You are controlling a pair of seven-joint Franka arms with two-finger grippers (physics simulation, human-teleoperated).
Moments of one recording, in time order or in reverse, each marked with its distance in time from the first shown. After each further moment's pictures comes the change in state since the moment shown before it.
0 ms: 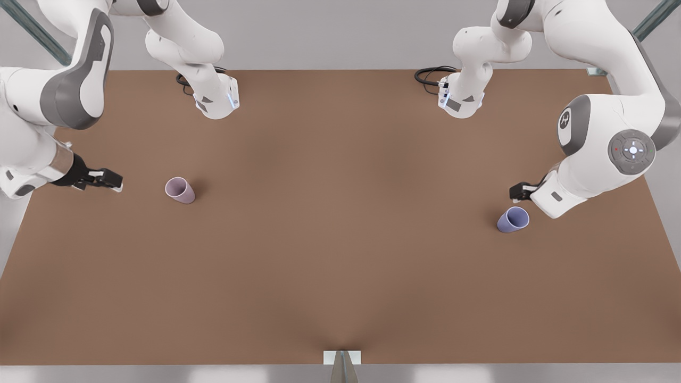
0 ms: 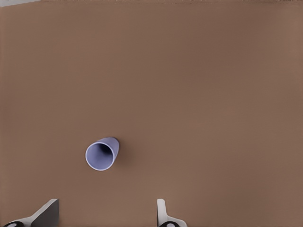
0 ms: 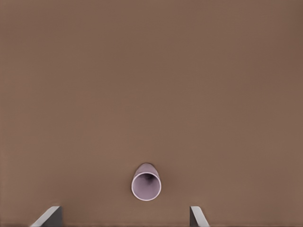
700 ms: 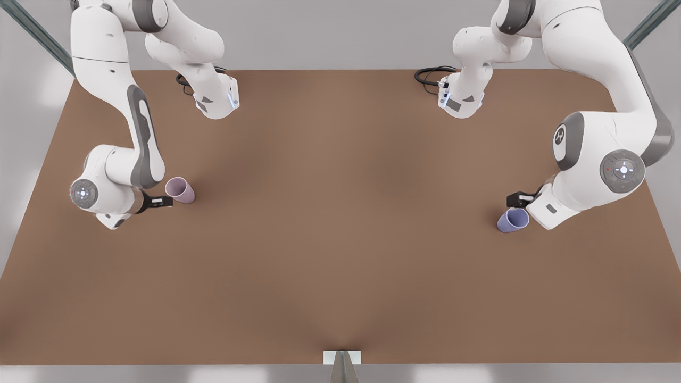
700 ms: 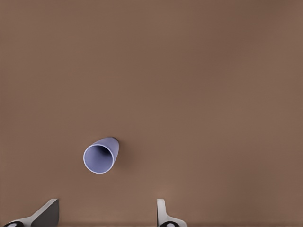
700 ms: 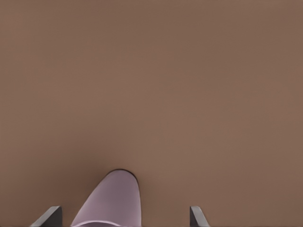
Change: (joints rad) left arm 0.000 0.044 0.012 -0.012 -0.002 0.017 0.004; right arm 0.061 0.128 -0.140 -0.619 0.024 0.573 -0.224
